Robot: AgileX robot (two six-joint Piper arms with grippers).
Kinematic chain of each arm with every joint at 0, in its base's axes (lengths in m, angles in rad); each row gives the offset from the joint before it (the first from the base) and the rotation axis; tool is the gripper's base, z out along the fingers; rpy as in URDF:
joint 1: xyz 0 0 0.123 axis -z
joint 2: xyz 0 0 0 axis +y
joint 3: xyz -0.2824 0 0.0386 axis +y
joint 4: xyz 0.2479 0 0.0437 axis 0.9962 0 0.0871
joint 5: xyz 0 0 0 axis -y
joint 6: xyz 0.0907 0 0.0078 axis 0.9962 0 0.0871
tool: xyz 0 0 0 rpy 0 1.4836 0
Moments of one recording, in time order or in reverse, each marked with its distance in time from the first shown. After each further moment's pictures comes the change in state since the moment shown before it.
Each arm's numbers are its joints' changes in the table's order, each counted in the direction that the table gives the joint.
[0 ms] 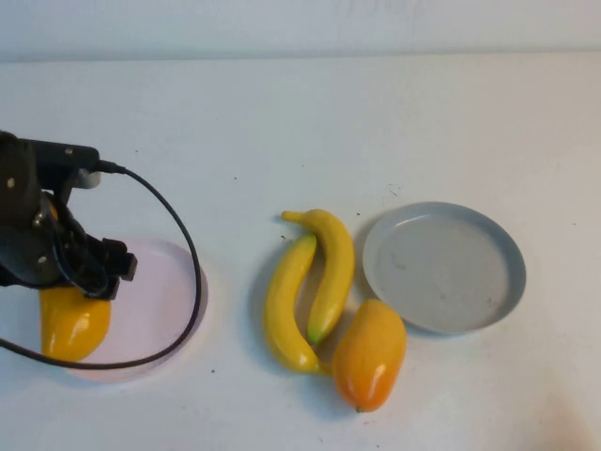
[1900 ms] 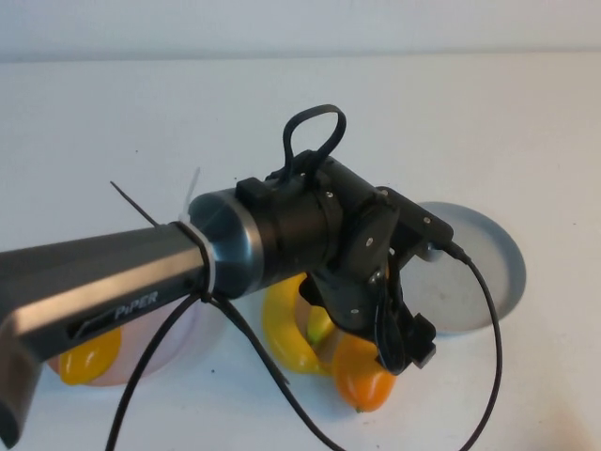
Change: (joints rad) right arm 0.000 0.000 0.000 0.000 -0.001 0.000; left arm 0.630 0.390 -0.384 -0.169 0.003 0.139
